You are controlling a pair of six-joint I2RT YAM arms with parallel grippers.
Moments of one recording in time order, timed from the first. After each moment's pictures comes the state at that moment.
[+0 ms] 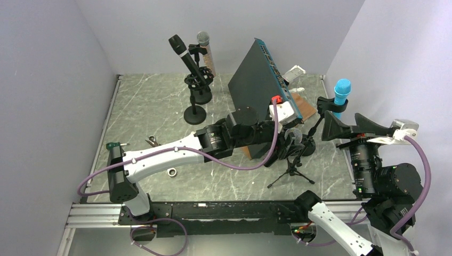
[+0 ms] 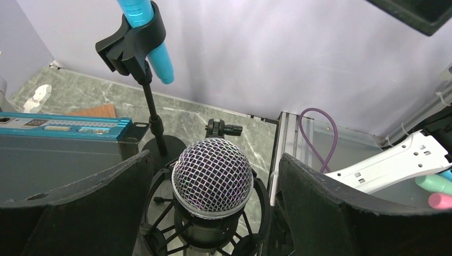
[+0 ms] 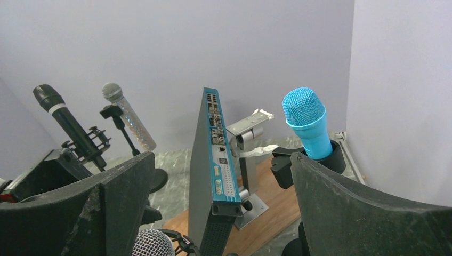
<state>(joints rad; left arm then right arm) -1.25 1.64 1.64 -0.04 0.09 -0.09 0.58 0.42 1.22 -0.50 0.54 0.07</state>
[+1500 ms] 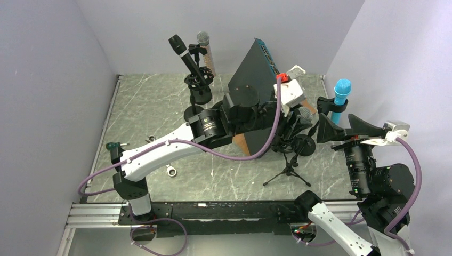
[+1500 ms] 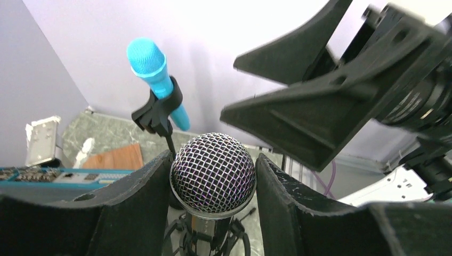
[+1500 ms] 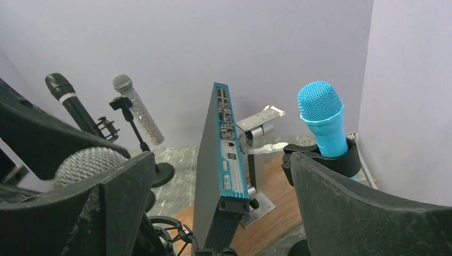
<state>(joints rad) -1.26 1.73 2.04 -0.29 0.07 -0.02 0.58 0.39 1.15 -0.46 0.49 0.07</state>
